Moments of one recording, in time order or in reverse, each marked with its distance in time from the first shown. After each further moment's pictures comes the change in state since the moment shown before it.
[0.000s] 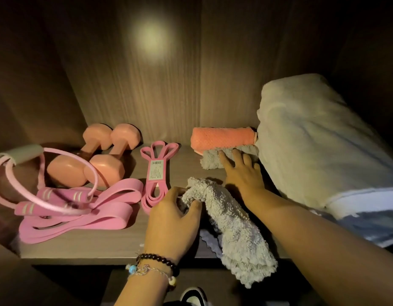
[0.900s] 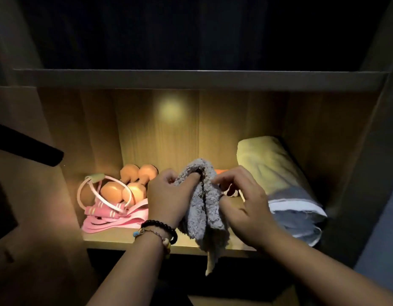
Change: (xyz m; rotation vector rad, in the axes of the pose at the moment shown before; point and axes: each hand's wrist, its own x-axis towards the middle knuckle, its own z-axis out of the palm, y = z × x) left_hand -0.082 0.142 -0.088 -0.420 0.250 0.037; right_hand -0.237 -0.006 -0.207 1.034 0.705 -0.519
